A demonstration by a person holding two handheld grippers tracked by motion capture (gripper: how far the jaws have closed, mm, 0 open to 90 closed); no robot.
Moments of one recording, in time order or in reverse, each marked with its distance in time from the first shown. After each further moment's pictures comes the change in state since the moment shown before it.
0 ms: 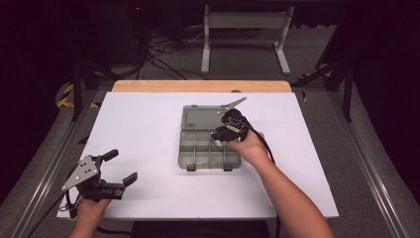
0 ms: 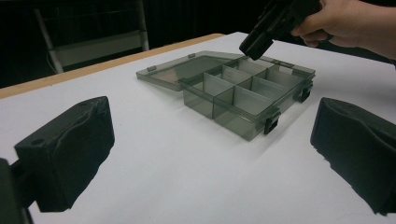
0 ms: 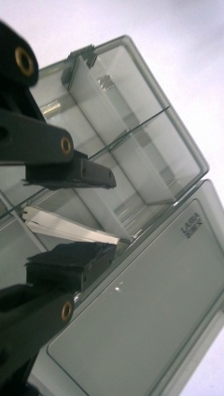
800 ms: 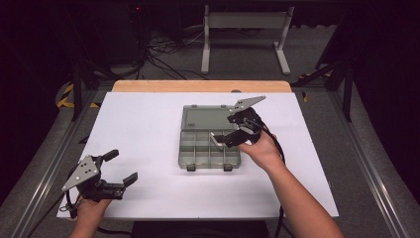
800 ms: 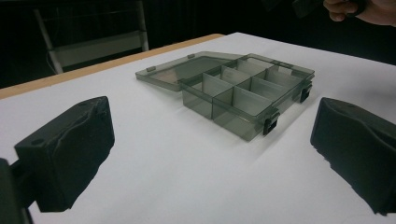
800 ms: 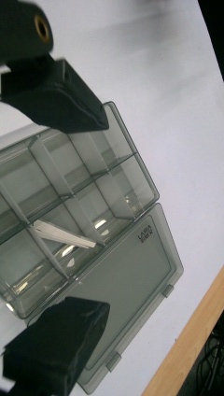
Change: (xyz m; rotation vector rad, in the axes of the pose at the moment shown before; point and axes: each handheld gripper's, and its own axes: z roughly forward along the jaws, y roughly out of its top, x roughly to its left) left arm -0.001 0.000 0.001 -0.001 -0.004 0.001; right arm 0.023 -0.003 -0.064 -0.166 -0.013 -0.077
